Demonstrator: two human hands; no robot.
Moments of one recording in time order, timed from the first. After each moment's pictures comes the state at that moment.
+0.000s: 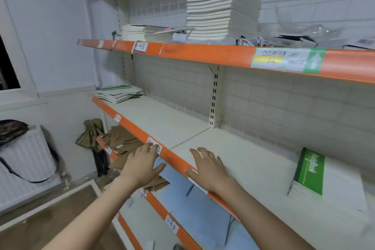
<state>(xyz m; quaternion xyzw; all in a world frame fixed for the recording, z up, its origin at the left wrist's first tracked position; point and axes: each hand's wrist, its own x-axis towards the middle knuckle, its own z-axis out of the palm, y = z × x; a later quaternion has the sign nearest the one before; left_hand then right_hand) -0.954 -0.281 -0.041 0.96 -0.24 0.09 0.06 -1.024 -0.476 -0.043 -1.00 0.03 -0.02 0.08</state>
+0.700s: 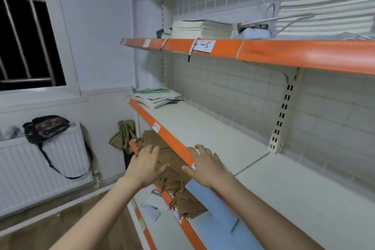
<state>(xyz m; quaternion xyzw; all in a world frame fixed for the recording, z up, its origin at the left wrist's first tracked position) -0.798 -0.176 -0.059 0.98 -0.16 0.08 0.10 -0.826 -0.370 -0.048 -0.99 -0.08 -0.02 0.07</state>
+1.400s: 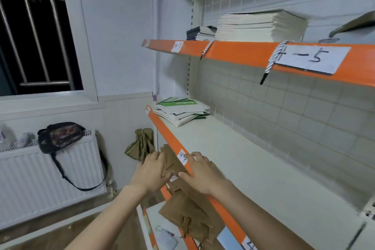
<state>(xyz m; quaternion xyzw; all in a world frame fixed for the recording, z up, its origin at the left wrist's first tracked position) -0.599 -0.114 -0.064 0.99 -0.11 0.06 0.11 -0.605 -0.290 -0.053 -0.98 -0.14 0.00 0.10</state>
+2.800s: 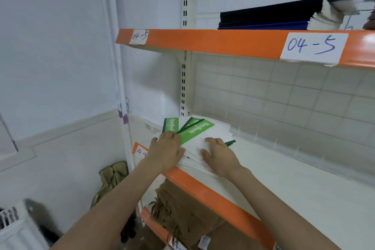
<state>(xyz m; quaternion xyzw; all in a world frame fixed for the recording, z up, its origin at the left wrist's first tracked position) -0.178 -0.028 -0.026 0.93 -0.35 0.08 0.06 -0.265 -0.192 -0.043 -0.97 0.14 -0.09 0.18</state>
